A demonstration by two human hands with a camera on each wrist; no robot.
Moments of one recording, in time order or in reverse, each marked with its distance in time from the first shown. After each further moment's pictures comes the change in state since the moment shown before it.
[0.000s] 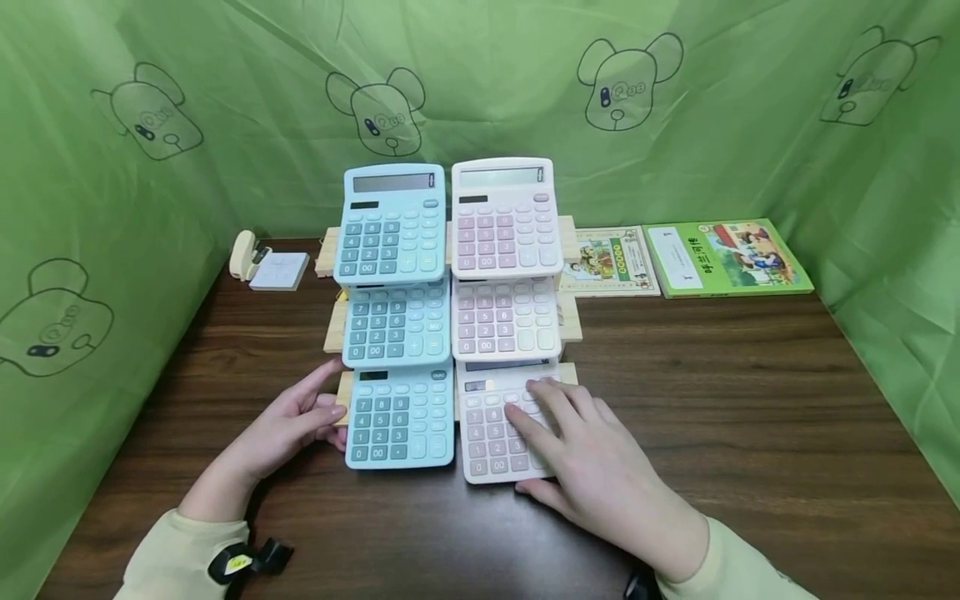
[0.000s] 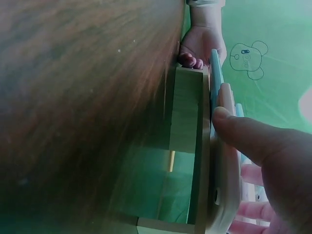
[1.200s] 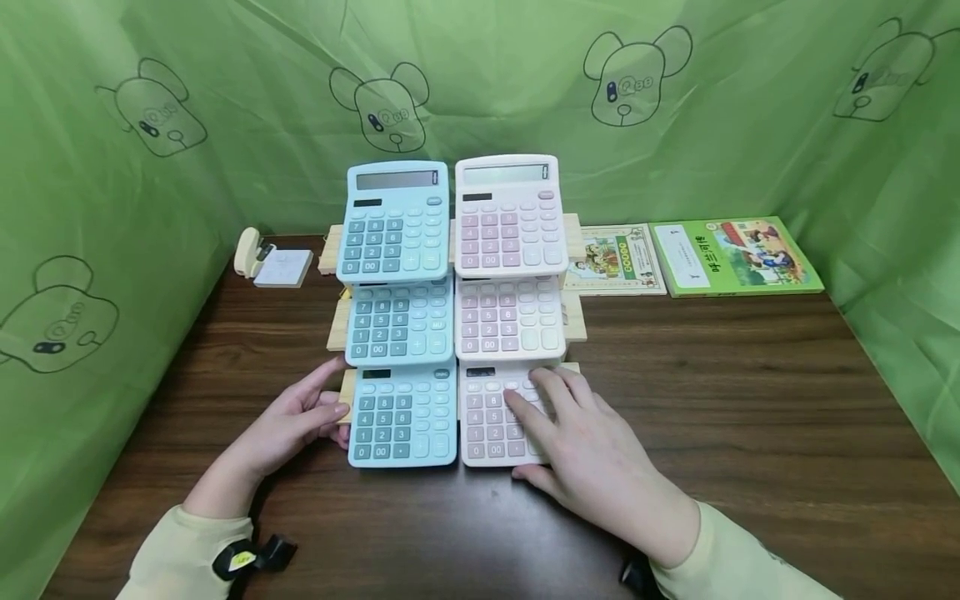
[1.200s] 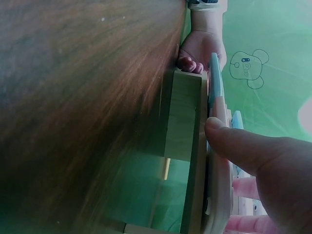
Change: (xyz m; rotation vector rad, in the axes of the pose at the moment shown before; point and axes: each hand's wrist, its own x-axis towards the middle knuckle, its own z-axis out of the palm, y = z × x) left_hand 0.000 0.001 0.000 -0.007 0.003 0.017; right_hand 0.014 0.002 -0.001 -0.050 -0.094 0.069
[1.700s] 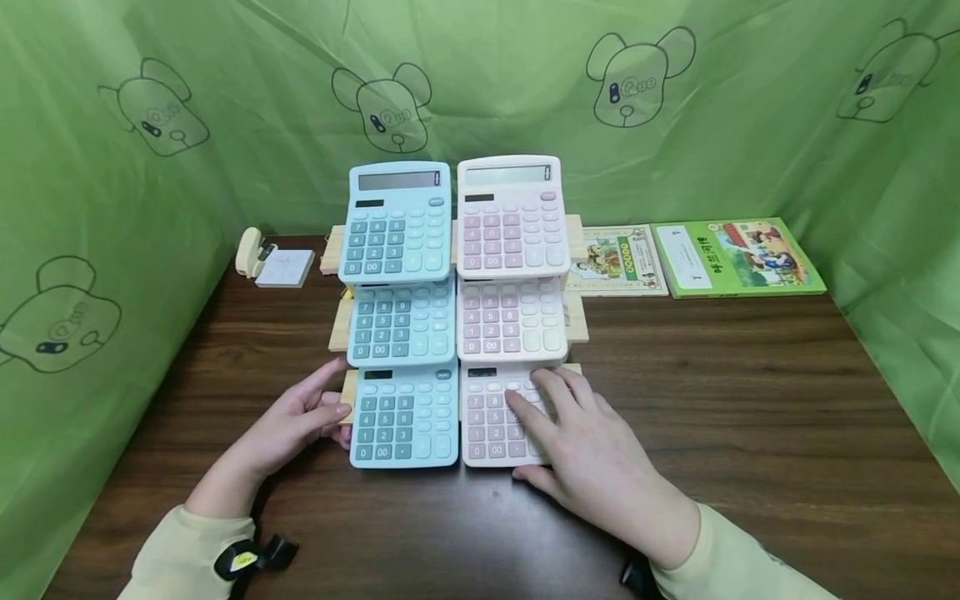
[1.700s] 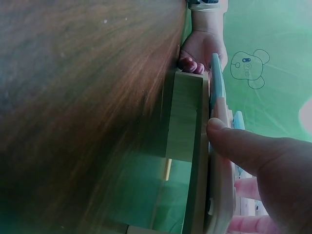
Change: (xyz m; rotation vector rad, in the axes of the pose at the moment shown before) left_hand 0.002 -0.001 -0.001 -0.003 0.005 -0.014; right_hand 0.001 0.000 0.001 -0.004 -0.006 0.008
